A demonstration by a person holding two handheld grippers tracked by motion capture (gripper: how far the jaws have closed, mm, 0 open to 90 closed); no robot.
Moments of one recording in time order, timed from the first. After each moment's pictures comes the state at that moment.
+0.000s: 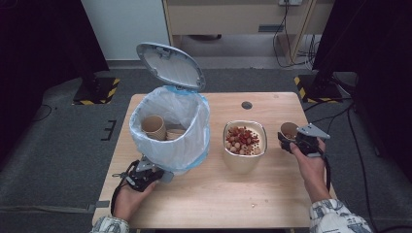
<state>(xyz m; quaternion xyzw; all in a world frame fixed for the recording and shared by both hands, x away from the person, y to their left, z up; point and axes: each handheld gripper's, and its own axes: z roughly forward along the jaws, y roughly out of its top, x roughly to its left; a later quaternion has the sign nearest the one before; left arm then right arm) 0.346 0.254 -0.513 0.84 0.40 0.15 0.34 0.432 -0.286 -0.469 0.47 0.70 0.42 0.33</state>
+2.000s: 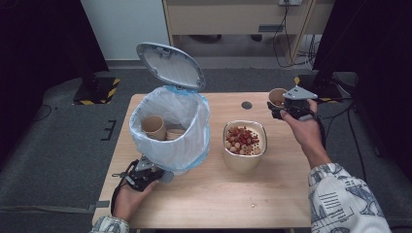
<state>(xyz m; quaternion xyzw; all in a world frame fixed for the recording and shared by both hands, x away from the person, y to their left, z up) 0.347 0.255 -0.514 0.83 0.40 0.14 0.35 0.501 -0.248 -0.379 0.36 0.75 0.41 0.37</state>
